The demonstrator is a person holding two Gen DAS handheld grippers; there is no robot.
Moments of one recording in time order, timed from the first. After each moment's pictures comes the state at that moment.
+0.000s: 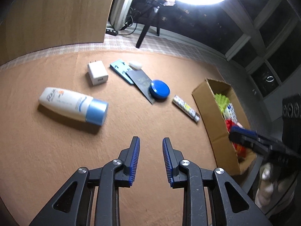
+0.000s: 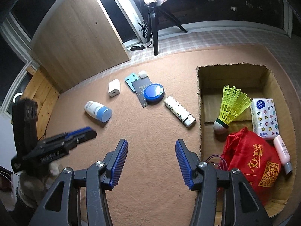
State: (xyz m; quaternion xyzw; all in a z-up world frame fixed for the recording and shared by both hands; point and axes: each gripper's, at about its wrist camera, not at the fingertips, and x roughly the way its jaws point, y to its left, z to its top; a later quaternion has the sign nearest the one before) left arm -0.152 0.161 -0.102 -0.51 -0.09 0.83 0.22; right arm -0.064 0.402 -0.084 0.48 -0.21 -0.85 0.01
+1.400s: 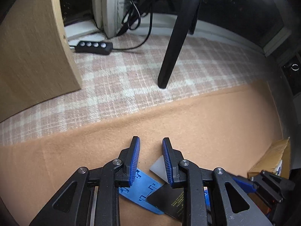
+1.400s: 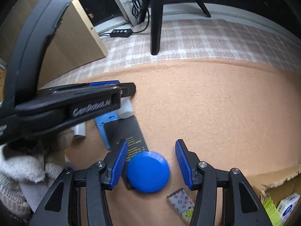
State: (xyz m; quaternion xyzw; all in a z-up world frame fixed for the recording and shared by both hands) left arm -0.413 0.240 -0.175 -0.58 0.01 0.80 0.17; right arm -0.278 0.403 -0.157 0.58 -0.17 -0.80 -0.01
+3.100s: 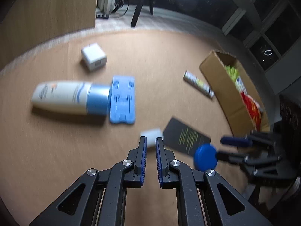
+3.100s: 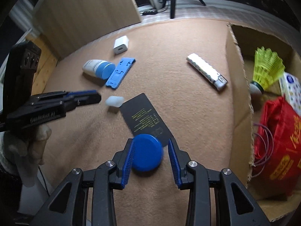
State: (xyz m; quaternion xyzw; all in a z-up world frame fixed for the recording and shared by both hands) left arm -0.164 0.158 -0.134 -0.55 0.00 0.79 0.27; right arm -0.061 0.352 -0.141 0.54 -0.17 -0.82 0.04
